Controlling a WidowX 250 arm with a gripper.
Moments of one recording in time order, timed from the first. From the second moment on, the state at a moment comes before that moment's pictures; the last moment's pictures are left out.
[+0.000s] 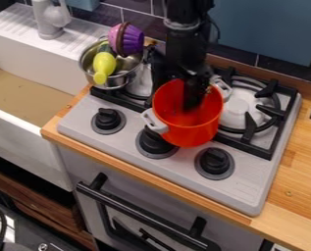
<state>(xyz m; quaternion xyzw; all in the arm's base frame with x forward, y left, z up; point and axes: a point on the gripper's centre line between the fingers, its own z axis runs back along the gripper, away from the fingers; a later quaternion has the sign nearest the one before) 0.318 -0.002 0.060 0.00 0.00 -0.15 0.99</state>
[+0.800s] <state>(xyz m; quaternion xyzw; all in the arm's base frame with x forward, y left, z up) 0.342 0.007 0.101 -0.04 -0.02 -0.07 1.00</state>
